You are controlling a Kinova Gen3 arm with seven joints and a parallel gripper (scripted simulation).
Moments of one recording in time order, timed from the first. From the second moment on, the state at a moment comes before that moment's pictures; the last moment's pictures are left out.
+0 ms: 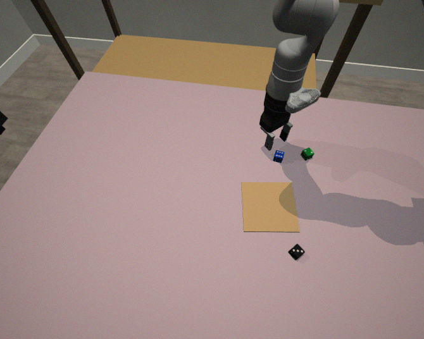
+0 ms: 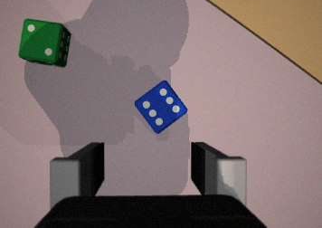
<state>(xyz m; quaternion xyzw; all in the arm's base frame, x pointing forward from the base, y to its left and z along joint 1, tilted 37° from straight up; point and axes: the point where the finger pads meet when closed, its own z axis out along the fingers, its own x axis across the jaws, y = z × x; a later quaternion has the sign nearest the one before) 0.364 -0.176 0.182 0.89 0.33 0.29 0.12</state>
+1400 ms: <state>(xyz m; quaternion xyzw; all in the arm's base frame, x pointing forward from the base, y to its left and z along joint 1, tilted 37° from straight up) 0.327 -0.172 0.223 0.89 0.33 0.29 0.11</state>
